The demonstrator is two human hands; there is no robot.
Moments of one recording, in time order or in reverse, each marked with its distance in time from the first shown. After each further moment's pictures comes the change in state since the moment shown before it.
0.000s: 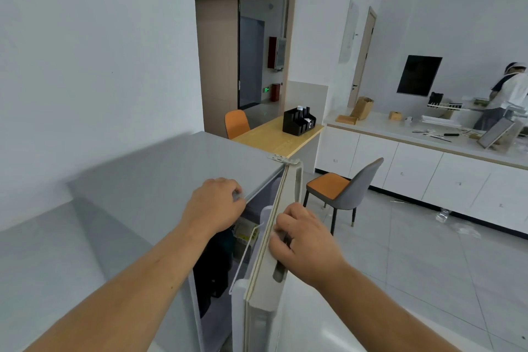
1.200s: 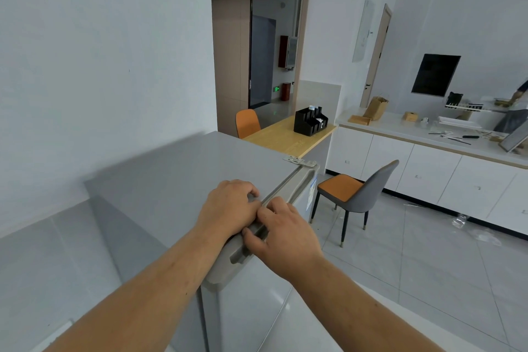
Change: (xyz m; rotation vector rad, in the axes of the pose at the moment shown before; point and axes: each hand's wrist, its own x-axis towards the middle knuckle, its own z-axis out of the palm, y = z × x) left_hand 0.004 -0.004 0.000 -0.101 0.025 -0.036; right_hand 0.048 -0.042 0.045 -0.097 -0.016 0.010
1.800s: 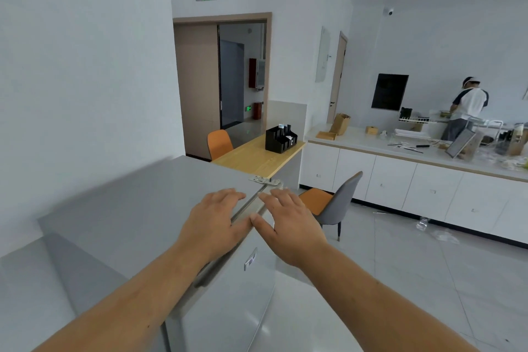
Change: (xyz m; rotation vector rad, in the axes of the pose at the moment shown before) left_hand -0.012 0.046 -0.009 0.091 0.011 0.221; right_hand 0.001 0.057 -0.077 -0.064 -0.010 0.103
